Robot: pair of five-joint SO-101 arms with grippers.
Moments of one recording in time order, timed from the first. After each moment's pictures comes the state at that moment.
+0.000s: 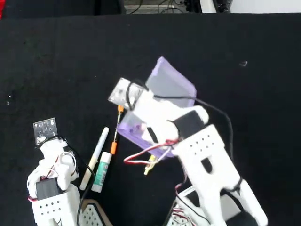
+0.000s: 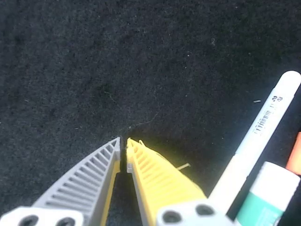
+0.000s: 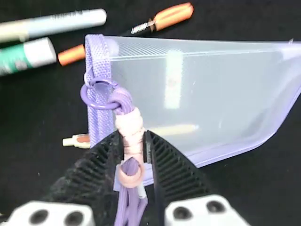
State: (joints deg) left arm -20.7 -104.1 96.0 74.2 -1.5; right arm -28.2 -35.9 31.4 80.5 33.2
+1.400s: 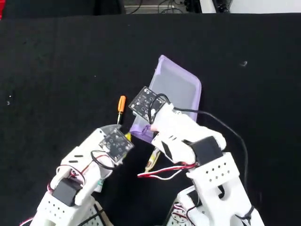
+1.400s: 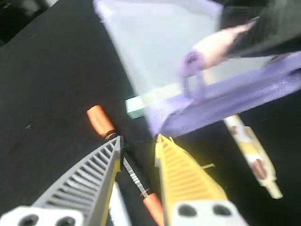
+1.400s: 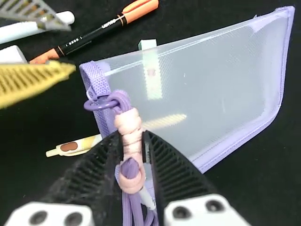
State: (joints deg) left arm 24.3 -104.1 91.5 48.5 -24.1; right arm -23.3 -54.9 48.6 73.1 30.0
